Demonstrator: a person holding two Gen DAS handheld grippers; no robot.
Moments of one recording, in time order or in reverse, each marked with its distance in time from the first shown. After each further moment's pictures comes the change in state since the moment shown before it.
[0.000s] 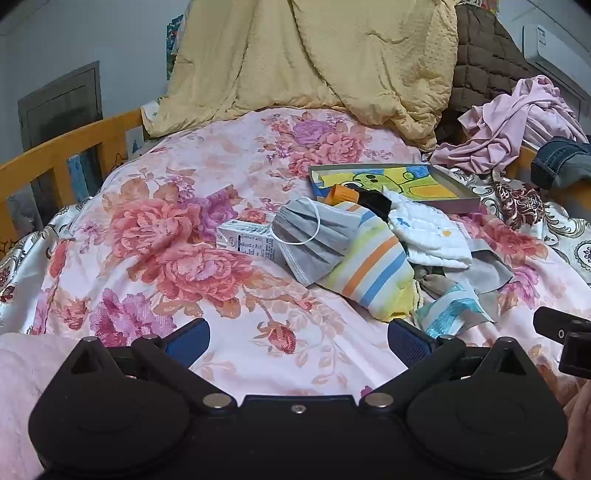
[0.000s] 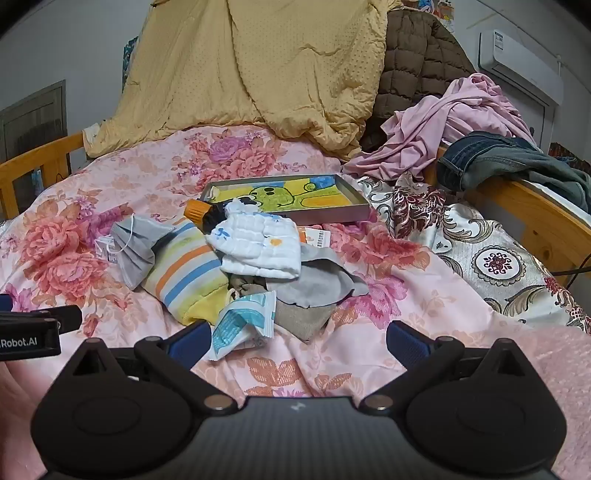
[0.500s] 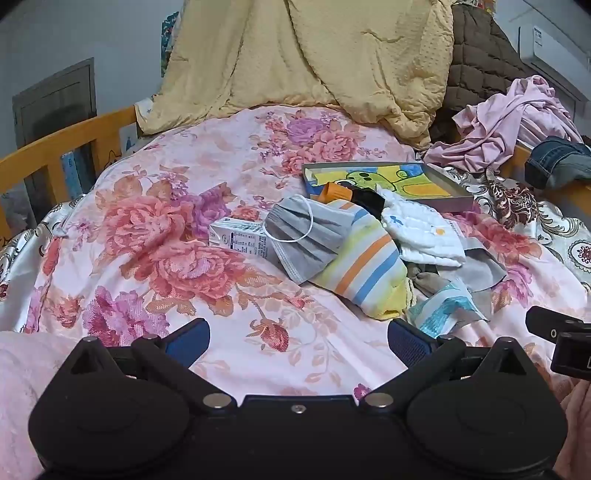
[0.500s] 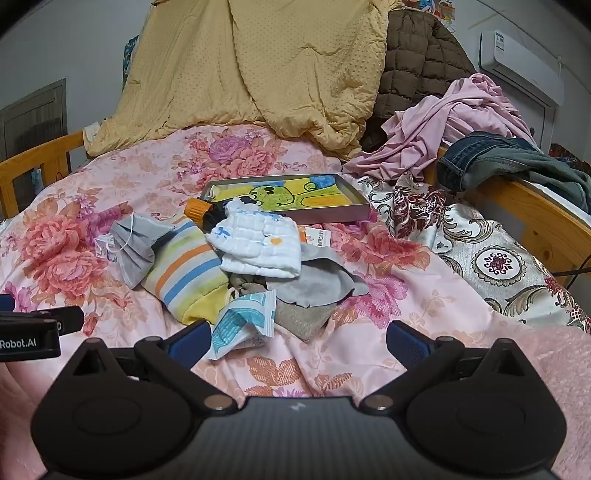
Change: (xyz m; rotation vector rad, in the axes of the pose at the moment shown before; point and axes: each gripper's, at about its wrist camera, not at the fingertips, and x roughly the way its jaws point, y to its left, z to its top) left arm 0.006 -0.011 -0.003 0.003 0.010 -0.008; right arm 0.001 0.000 0.000 -0.002 0.001 -0.001
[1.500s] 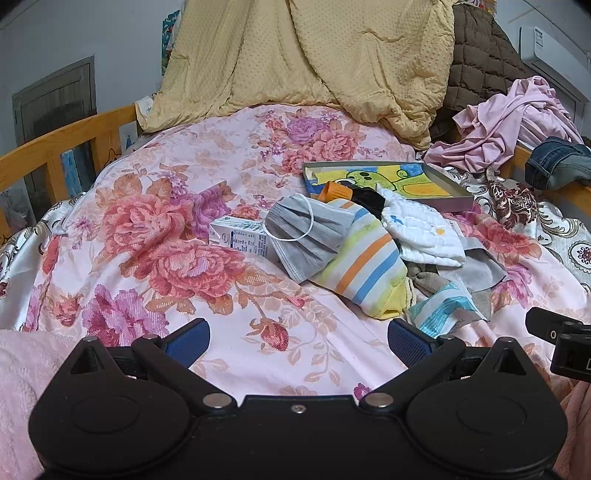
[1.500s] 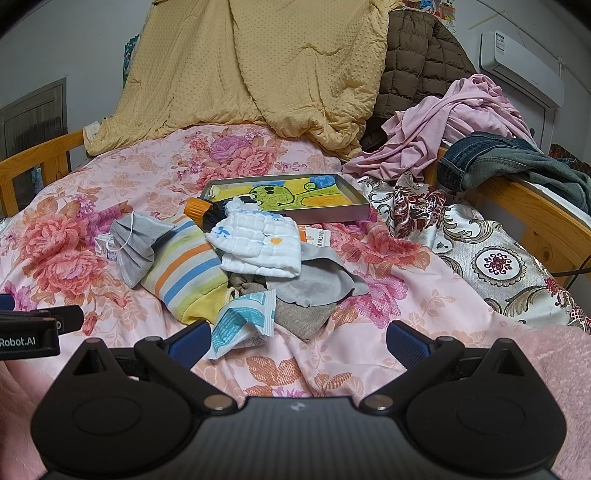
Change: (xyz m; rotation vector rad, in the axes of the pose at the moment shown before) left arm -0.003 0.010 0.002 -0.007 0.002 -0.011; right arm -0.001 0.001 0.000 -0.002 0.001 -0.001
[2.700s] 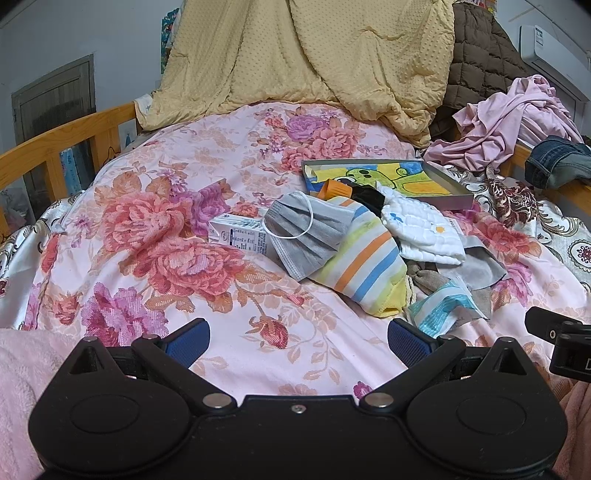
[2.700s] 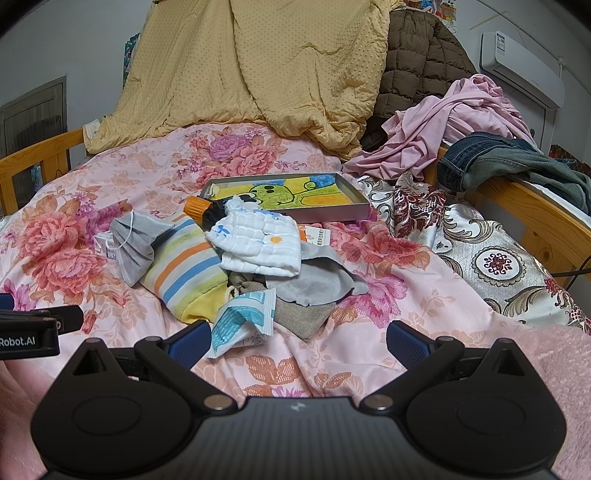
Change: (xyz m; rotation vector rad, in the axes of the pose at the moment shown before) left arm -0.001 0.000 -0.001 -0.002 0.004 -0.001; right arm 0.000 0.000 0.000 -0.002 0.001 -0.001
